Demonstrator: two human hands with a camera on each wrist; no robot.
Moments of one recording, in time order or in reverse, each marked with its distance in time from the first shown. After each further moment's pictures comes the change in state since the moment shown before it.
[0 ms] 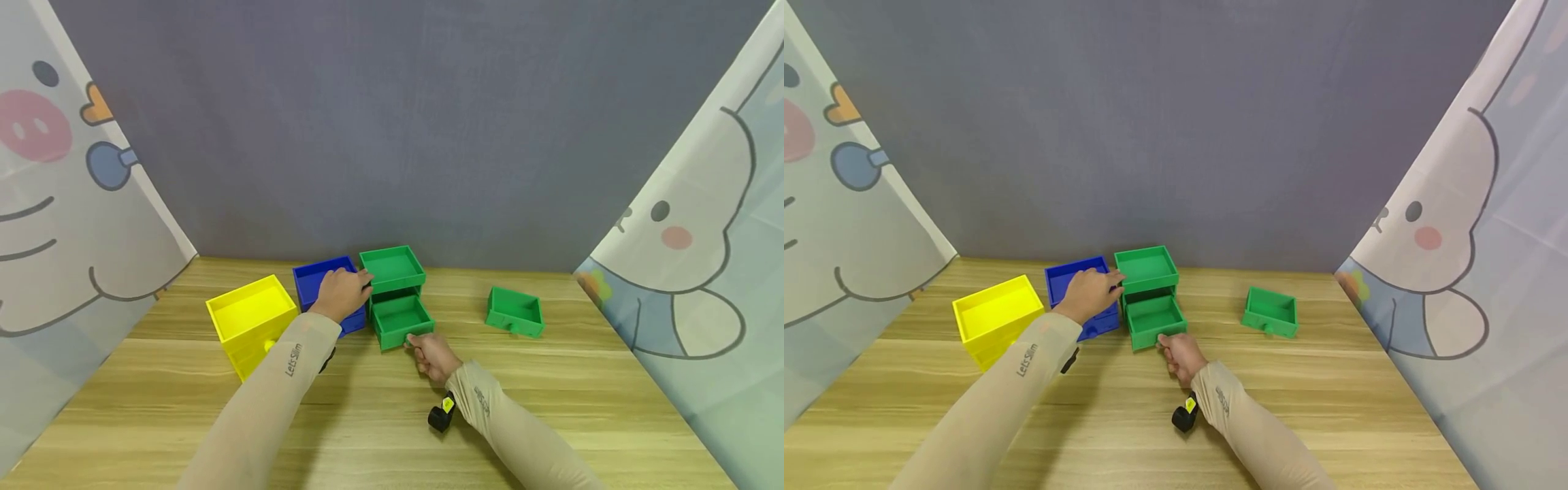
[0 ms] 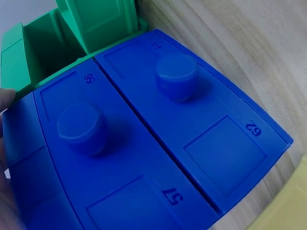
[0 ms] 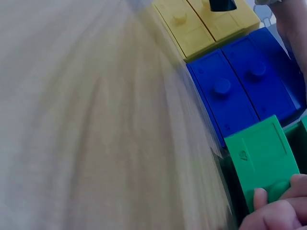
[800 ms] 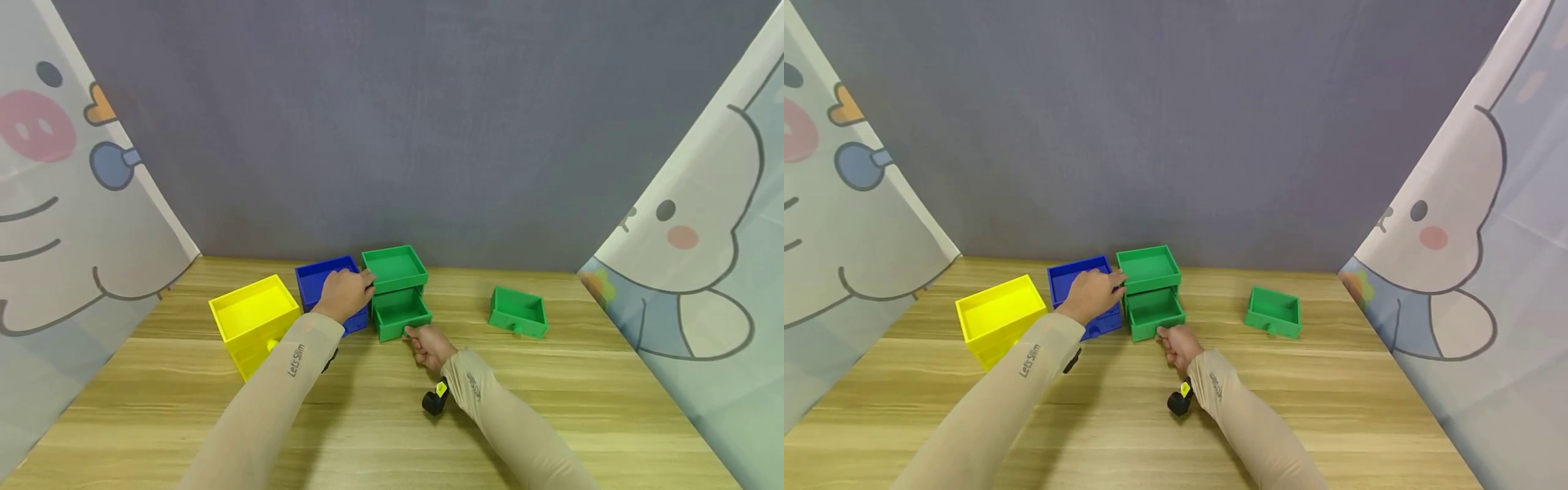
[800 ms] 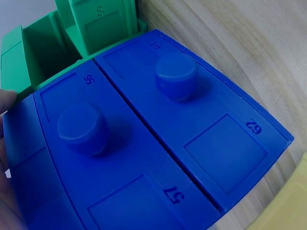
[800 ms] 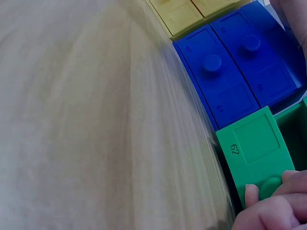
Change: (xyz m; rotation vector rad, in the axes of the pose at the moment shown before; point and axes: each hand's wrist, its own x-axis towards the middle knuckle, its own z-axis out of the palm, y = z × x) left_hand -0.001 0.003 -0.004 0.039 -0.005 0.011; right_hand 0.022 -0.008 0.007 0.023 0.023 0.071
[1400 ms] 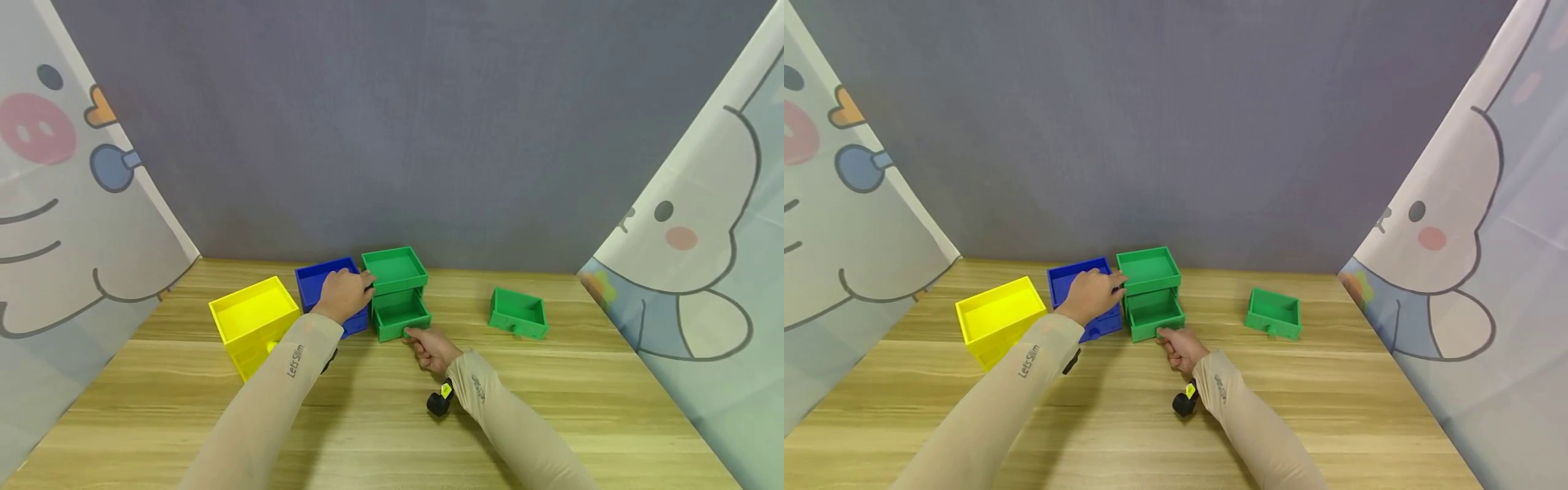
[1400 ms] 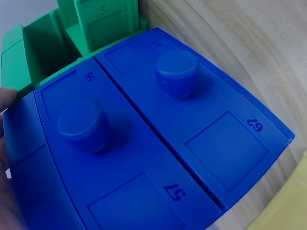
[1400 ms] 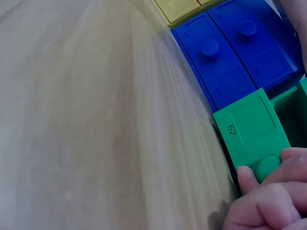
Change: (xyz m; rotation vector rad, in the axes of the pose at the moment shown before) left_hand 0.000 0.000 -0.002 -0.013 -0.058 -0.030; right_hand 0.000 0.003 -0.011 -0.035 -0.104 0.042
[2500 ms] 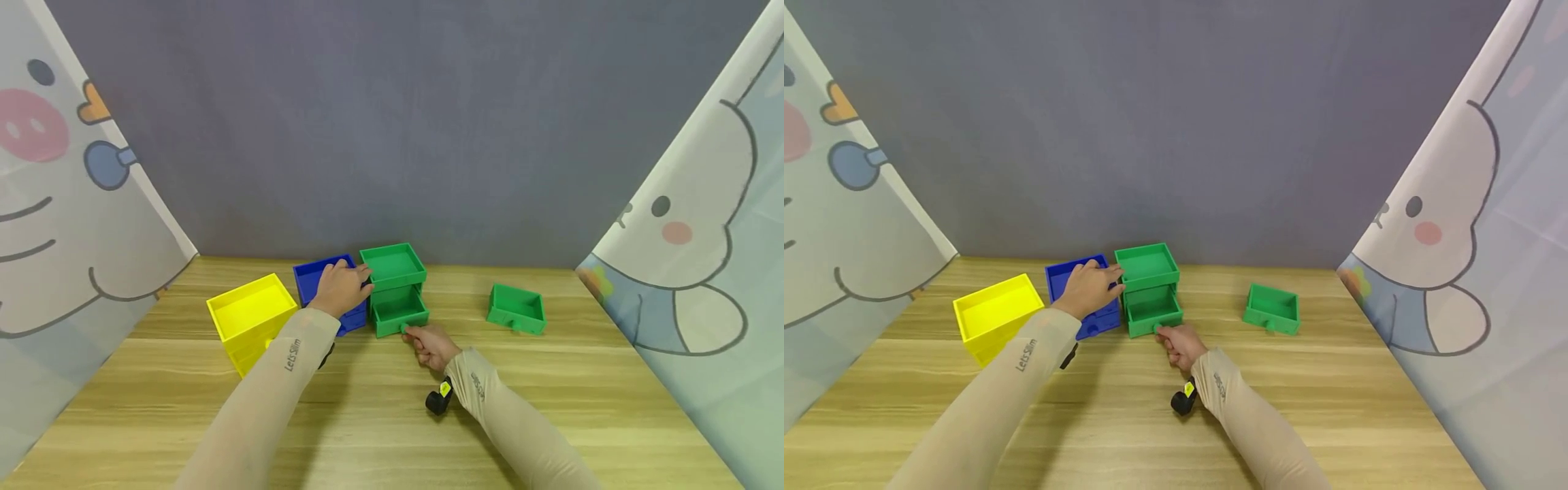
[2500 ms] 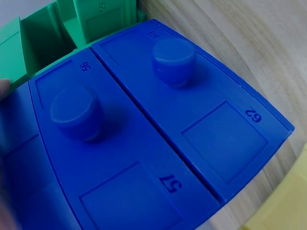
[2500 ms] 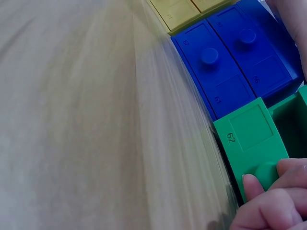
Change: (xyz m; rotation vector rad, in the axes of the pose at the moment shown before) left_hand 0.003 -0.007 0.000 -0.008 -0.029 0.001; right_hand -0.004 0.000 0.003 0.005 0.048 -0.025
